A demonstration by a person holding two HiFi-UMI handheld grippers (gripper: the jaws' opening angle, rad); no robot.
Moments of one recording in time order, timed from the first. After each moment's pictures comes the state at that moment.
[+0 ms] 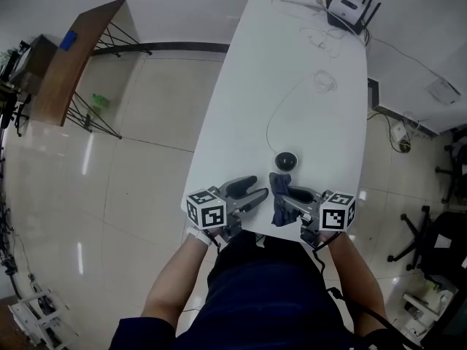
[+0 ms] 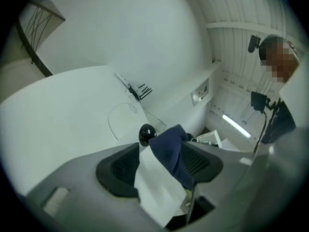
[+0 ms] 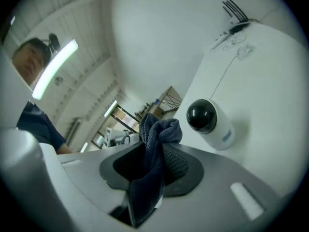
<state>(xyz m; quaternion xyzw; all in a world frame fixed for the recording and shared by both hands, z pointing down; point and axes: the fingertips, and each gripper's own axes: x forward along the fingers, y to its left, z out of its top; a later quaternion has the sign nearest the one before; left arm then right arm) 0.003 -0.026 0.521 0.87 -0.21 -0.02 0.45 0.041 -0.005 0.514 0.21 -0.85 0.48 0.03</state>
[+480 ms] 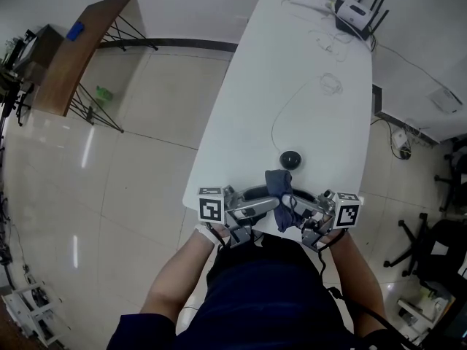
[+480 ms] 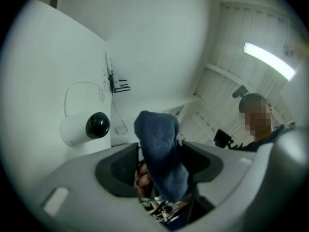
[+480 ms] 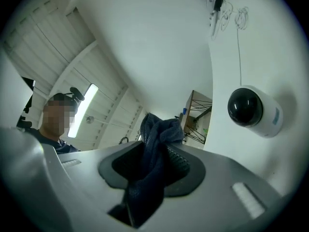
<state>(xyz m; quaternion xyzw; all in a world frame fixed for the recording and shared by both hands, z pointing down) 0.025 -0.003 0.443 0.81 -0.02 -0.21 0.55 0.029 -0.007 0.448 0.09 -0.82 0.54 -0.17</state>
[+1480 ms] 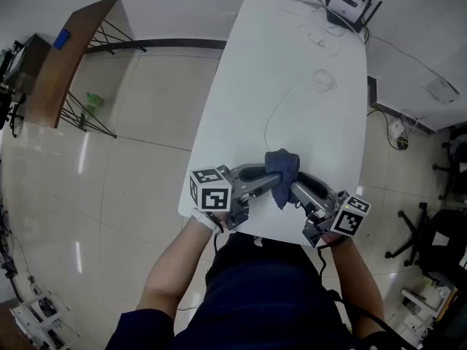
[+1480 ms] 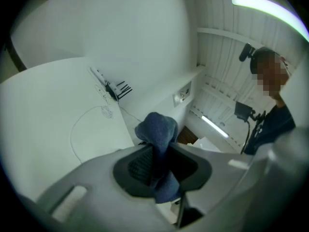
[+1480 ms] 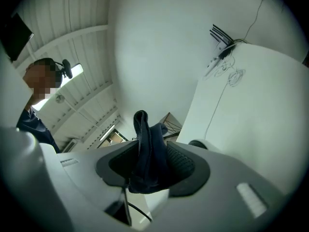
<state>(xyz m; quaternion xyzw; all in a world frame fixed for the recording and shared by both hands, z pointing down) 0.040 -0.065 0.454 0.89 -0.09 -0.06 0.44 0.078 -0.052 0.464 0.31 -0.84 0.44 -0.10</state>
